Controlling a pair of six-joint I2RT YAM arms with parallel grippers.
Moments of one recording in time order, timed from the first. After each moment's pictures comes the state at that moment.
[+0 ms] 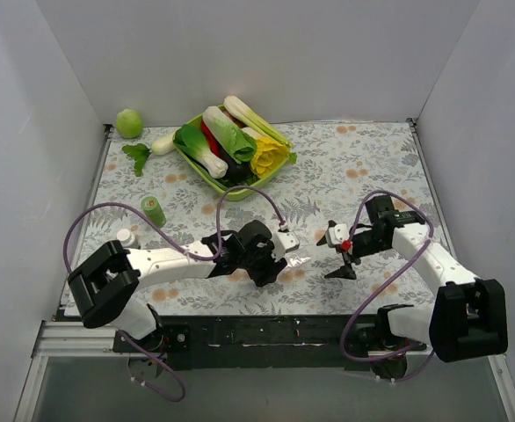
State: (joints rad) left arm -1.02 1.52 0.81 -0.16 0.16 0.02; right arm 0.14 1.18 0.73 -0.95 -1.08 -1.58
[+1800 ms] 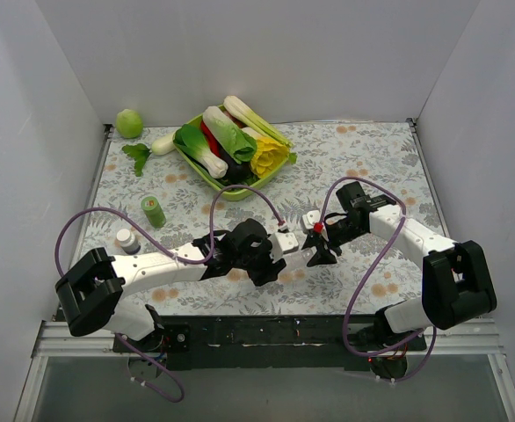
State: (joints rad) left arm -1.03 1.40 0.79 -0.15 0.22 0.10; right arm 0.39 1.42 0.87 -0.83 -1.01 -1.31
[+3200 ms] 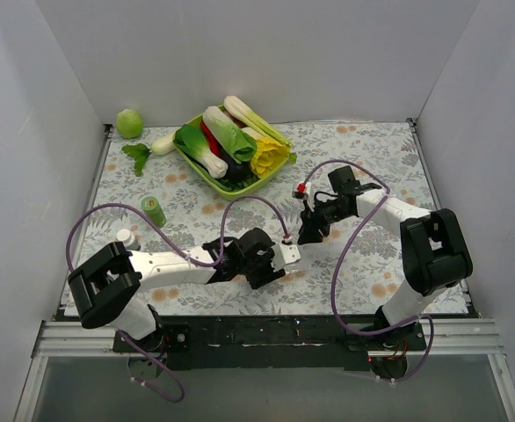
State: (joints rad) left arm -1.06 1.48 0.76 -0.13 0.11 0.23; right arm 0.36 1.66 1.00 -0.56 -0.90 -0.69
